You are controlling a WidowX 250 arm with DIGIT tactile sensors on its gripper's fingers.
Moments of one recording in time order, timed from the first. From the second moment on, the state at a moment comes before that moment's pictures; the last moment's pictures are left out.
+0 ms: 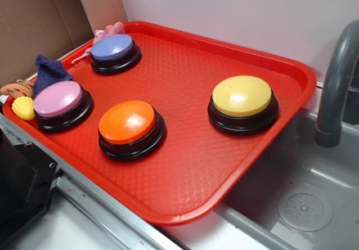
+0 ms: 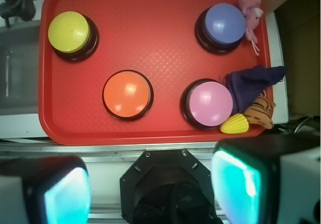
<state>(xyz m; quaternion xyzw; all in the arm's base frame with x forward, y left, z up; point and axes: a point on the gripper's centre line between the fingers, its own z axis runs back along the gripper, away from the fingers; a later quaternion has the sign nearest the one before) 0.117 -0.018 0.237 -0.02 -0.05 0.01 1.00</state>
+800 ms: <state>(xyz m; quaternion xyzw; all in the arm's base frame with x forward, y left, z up) 0.169 -0.079 0.141 0.01 -0.02 -0.16 0.99</state>
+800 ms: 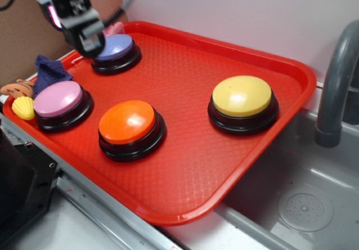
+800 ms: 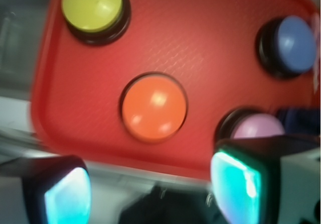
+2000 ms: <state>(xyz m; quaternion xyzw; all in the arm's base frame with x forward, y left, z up) 0.192 -0.047 0.053 0.01 0.03 -0.11 0.99</state>
